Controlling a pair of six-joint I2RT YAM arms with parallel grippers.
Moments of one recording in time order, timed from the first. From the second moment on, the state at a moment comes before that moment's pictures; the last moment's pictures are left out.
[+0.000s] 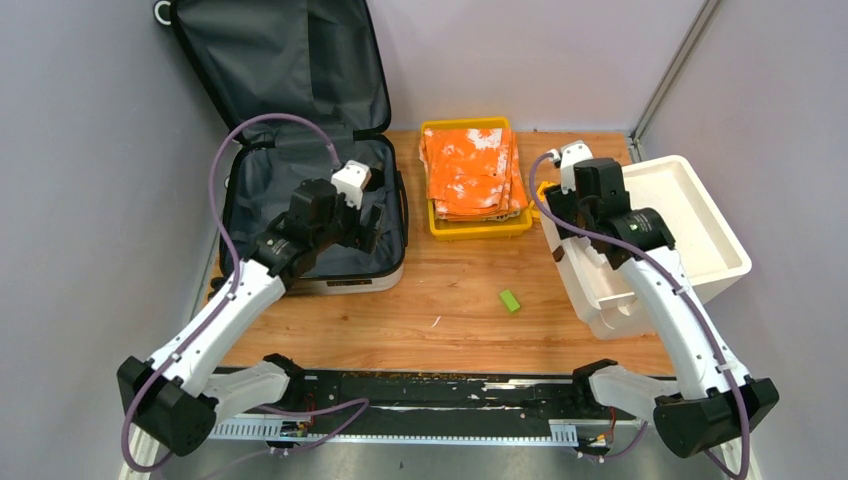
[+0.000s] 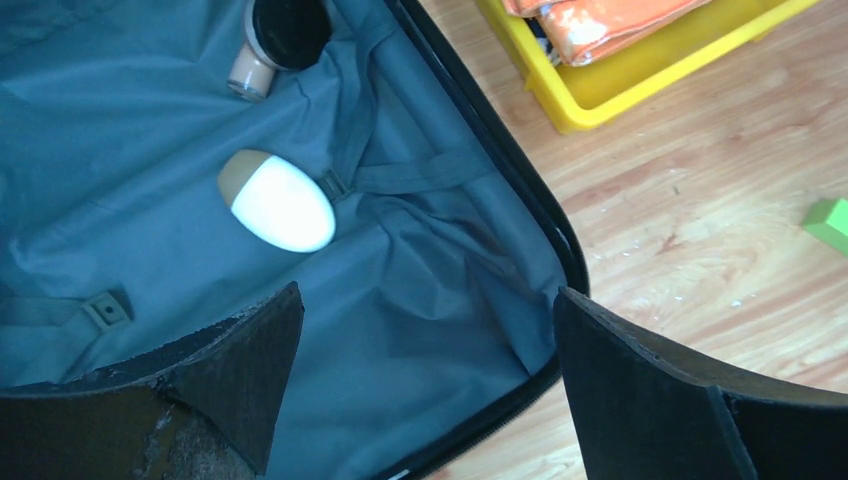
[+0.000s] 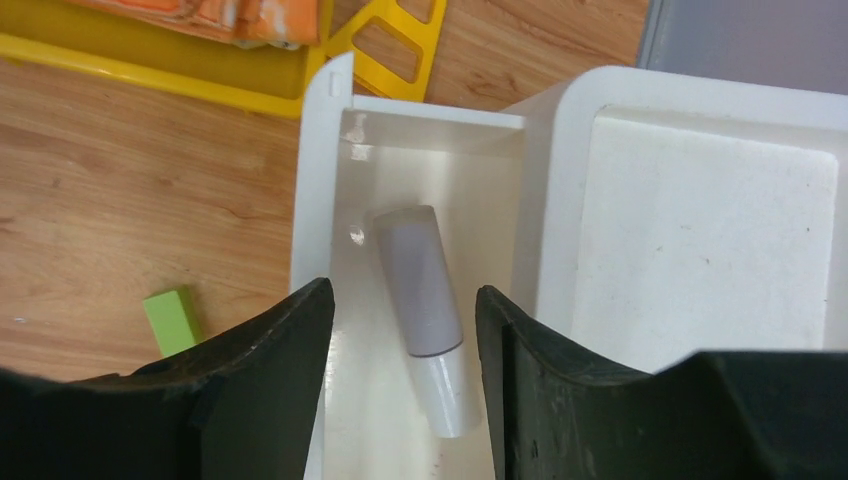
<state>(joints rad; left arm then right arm) -0.50 1.04 0.98 -0.47 -0.05 -0.04 0.33 1.13 1.26 -0.86 0.31 -0.20</state>
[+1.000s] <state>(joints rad) -0.14 1.96 1.56 -0.31 0.19 0.34 0.34 0.80 1.16 -0.44 -0.33 0.24</state>
